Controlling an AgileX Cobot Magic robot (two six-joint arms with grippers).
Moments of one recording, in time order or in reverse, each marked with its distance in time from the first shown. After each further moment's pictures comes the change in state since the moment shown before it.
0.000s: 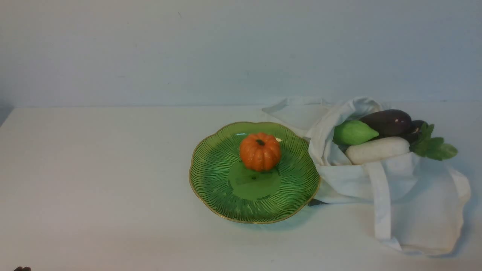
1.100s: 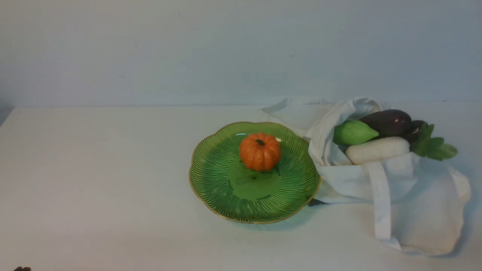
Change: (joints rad) right arm 0.000 0.000 0.003 0.528 -0.108 0.215; left arm 0.000 0.000 0.000 0.000 0.000 0.000
